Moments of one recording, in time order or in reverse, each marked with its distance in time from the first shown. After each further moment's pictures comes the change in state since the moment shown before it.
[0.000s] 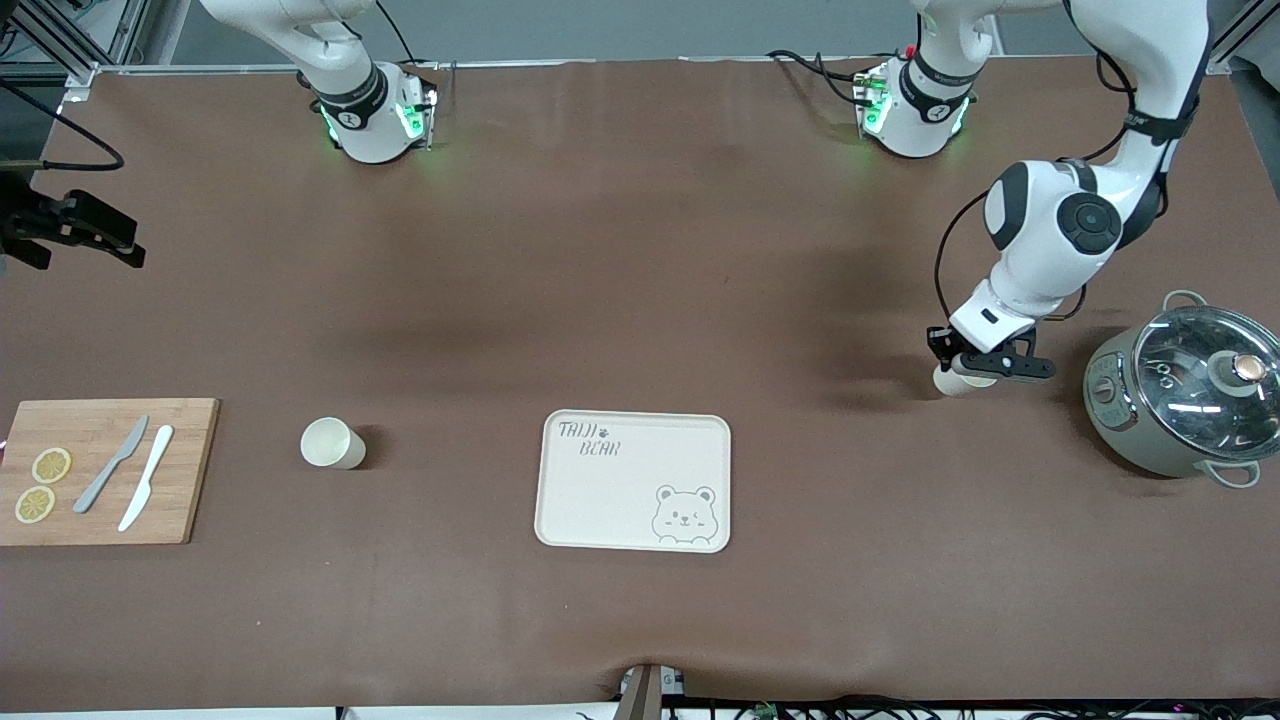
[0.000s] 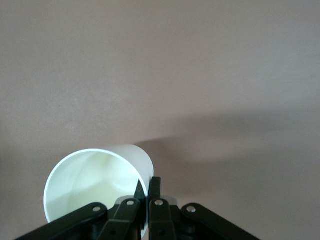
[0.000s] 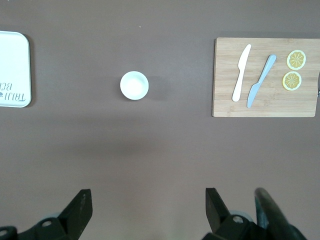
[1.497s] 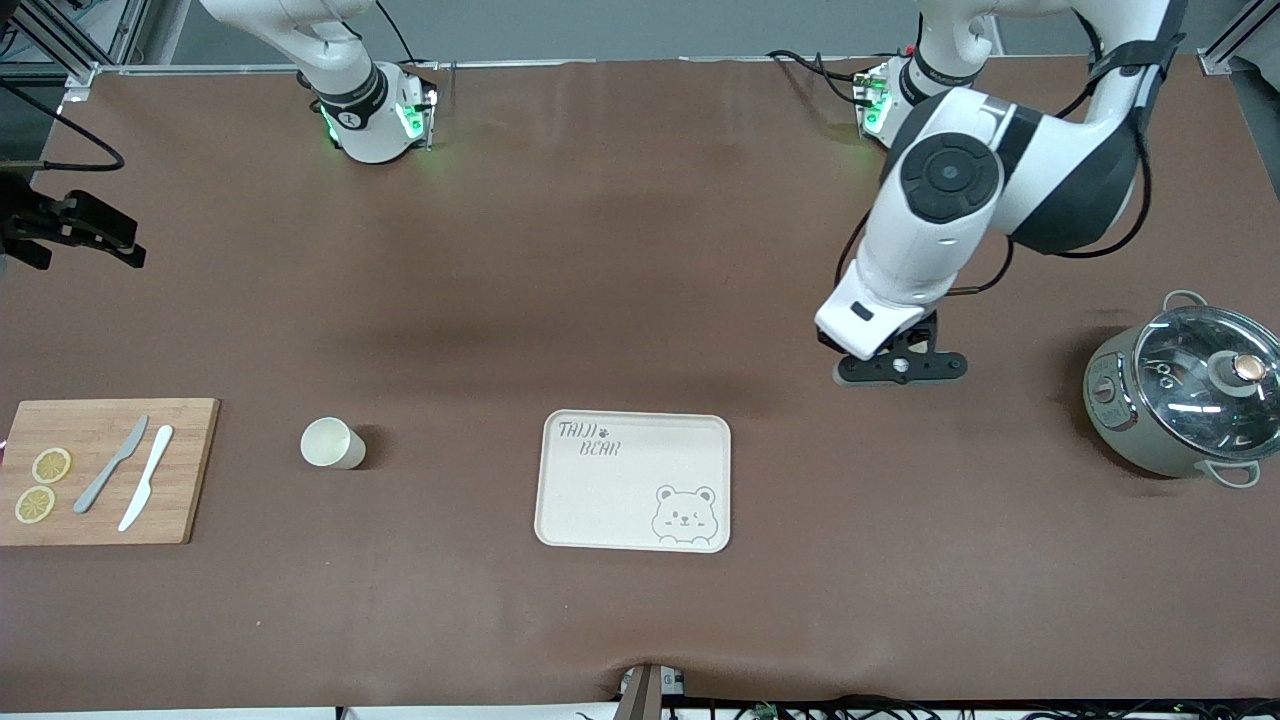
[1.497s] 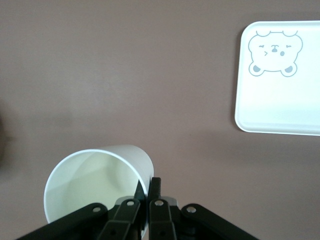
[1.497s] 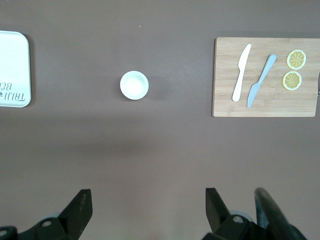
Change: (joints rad) left arm -0.196 0.181 -0.226 0.749 0.241 -0.725 -0.594; right arm 0.000 0.000 0.000 -0.001 0.000 0.000 0.000
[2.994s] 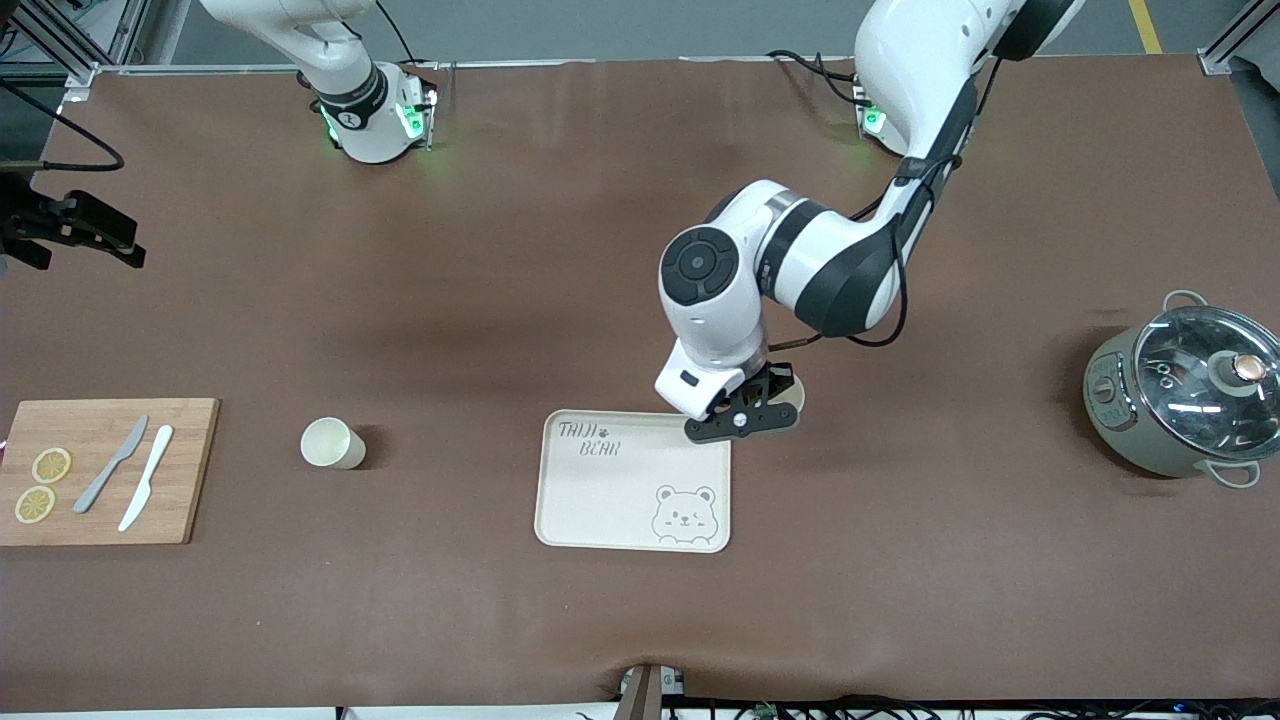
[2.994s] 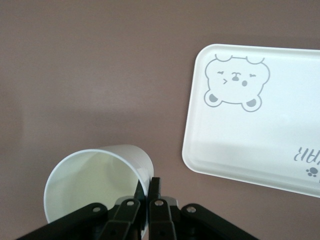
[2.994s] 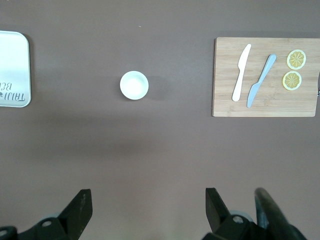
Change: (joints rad) left arm -0.429 0.449 0.271 0.517 0.065 -0.101 -0.227; right arm 0.000 0.000 0.000 0.000 0.000 0.000 0.000
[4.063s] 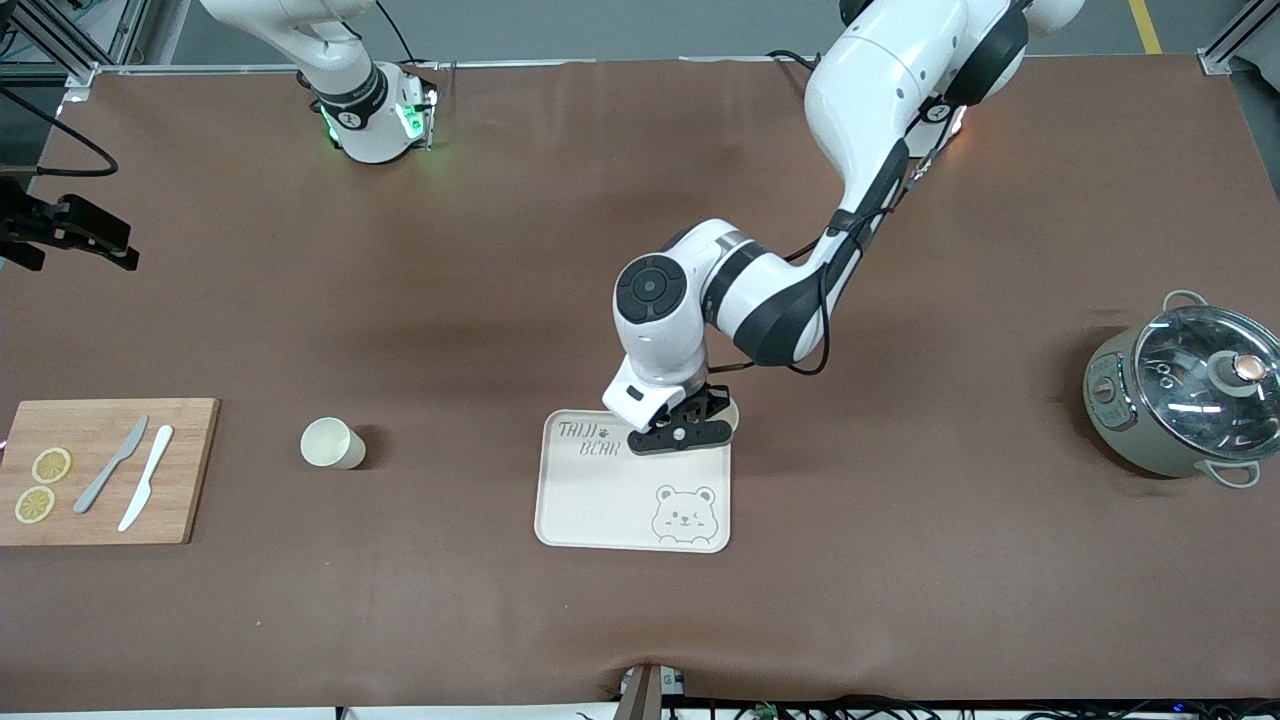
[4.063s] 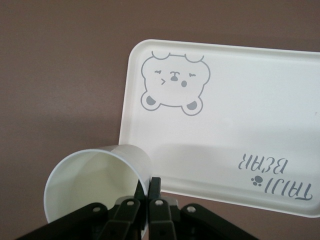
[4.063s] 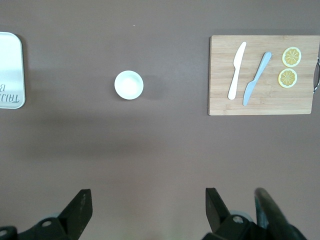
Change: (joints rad) left arm -0.054 0.165 0.001 0.105 -0.030 0.155 -0.045; right arm -0.003 0.007 -0.014 -0.001 -0.009 0.001 0.000
